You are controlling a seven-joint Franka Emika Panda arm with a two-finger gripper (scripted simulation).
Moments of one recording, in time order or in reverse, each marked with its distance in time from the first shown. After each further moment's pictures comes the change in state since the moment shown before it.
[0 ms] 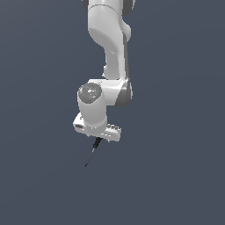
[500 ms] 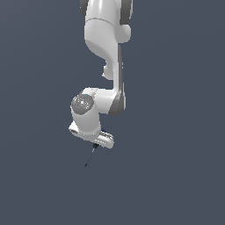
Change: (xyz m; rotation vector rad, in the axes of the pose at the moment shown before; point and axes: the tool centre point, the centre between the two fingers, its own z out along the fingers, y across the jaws) arm 0.014 0.023 0.033 -0.006 -0.015 0.107
